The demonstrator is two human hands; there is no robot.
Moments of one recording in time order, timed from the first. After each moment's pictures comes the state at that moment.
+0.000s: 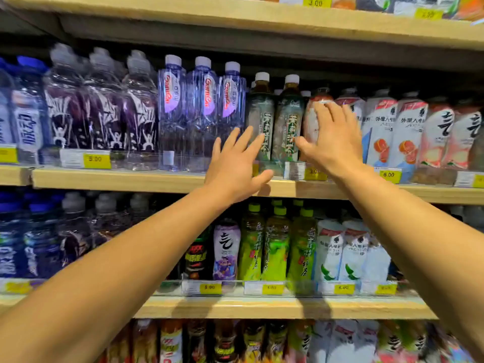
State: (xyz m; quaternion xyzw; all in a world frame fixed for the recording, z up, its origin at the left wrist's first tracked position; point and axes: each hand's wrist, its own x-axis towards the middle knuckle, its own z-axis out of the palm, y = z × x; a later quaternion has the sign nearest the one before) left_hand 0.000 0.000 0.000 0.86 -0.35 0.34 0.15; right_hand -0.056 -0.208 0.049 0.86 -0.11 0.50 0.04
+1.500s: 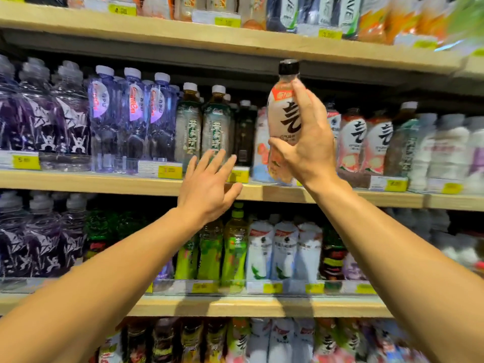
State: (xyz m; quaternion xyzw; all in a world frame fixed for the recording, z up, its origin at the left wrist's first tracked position) left_hand -0.047 -0.104 -0.034 0.85 -0.30 0.41 0.12; right_hand -0.163 -0.283 0.050 0.77 0.09 0.61 -0.16
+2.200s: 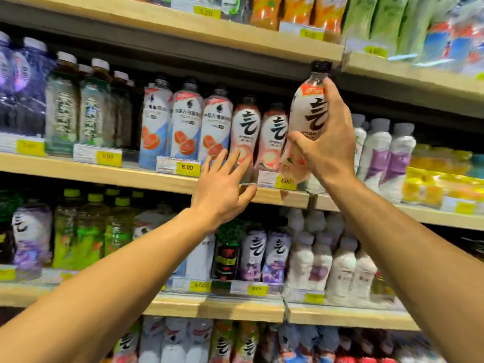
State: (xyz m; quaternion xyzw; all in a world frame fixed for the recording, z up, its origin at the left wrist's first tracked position) left_hand -0.145 -0.385 -0.036 0.84 -0.32 0.41 0.17; right_hand -0.256 -0.555 0.065 0.75 0.06 0.64 -0.19
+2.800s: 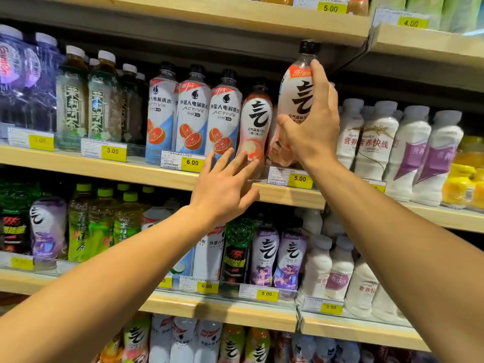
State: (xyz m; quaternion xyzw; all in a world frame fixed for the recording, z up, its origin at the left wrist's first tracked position) left_hand -0.120 -0.387 -0.048 0.83 -0.30 0.47 0.09; right_hand -0.195 -0.542 0.071 0.74 0.07 0.63 -0.23
